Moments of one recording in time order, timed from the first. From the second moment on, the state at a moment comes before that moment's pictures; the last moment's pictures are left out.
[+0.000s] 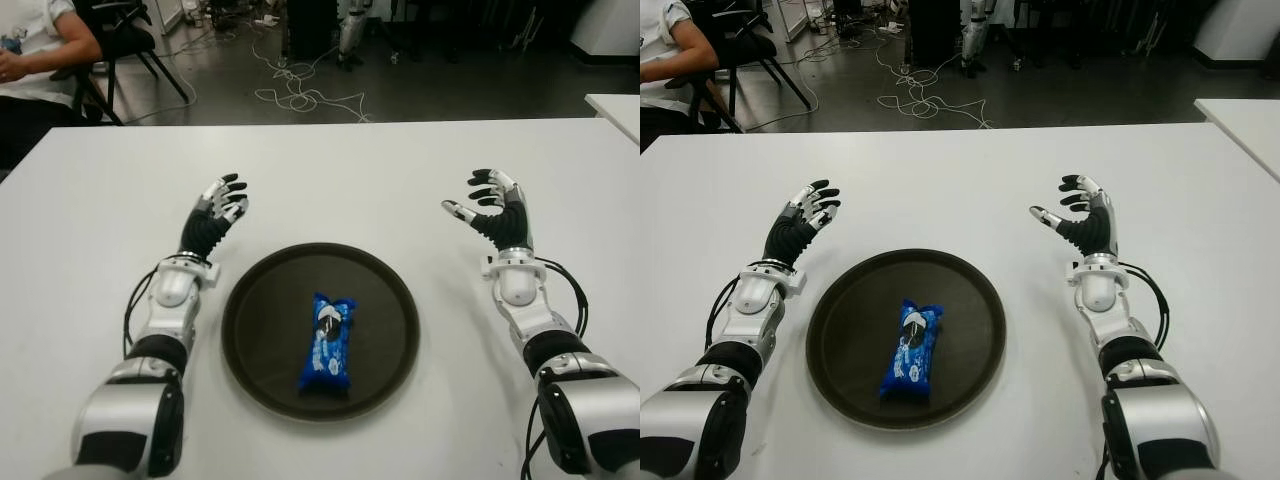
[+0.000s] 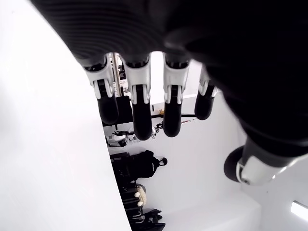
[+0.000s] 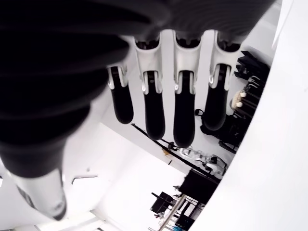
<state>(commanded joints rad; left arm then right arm) -0.64 0.15 0.11 1.18 0.01 -0.66 -0.16 -0.64 -0.25 0.01 1.20 -0.25 -0.65 -0.40</state>
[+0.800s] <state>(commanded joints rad) -0.64 0.14 0.12 1.17 0.00 -0.65 -0.17 -0.64 -0.24 -0.01 1.19 -0.24 -0.63 -0.36</state>
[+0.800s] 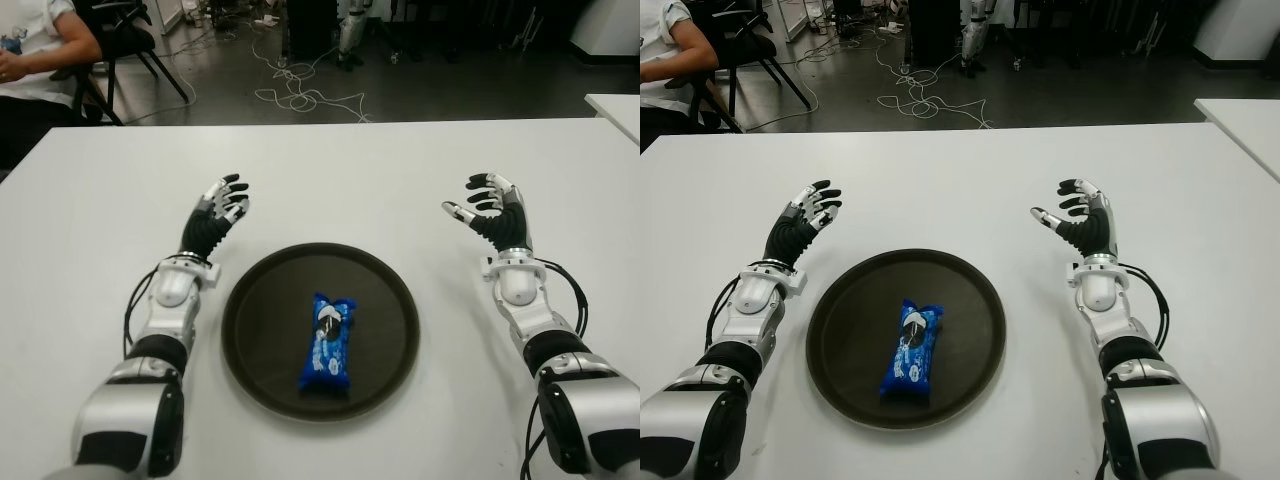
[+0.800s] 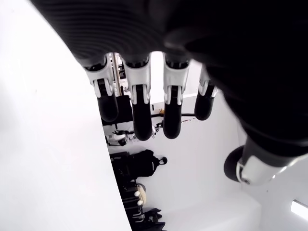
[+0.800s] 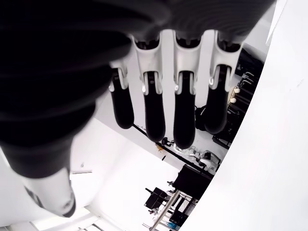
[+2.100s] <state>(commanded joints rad) -0.64 0.15 0.10 1.16 0.02 -0.63 -0.14 -0.64 -0.24 0.01 1.19 -0.26 -0.62 -0.39</state>
